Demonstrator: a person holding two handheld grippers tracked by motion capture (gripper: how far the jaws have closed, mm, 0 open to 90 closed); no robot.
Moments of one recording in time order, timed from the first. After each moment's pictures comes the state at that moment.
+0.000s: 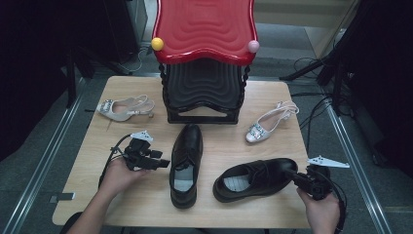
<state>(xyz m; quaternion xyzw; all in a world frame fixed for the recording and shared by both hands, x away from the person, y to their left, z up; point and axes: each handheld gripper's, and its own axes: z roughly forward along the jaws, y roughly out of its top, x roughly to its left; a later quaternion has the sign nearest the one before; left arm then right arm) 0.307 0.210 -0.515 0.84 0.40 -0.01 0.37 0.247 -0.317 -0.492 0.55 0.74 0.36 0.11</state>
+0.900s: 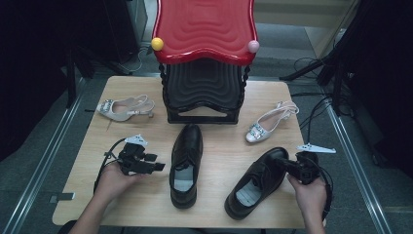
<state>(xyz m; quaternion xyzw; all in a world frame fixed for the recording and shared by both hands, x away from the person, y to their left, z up) 0.292 0.222 -0.517 0.83 0.42 0.00 0.36 0.287 -0.300 -0.497 0.54 0.74 0.39 0.09</state>
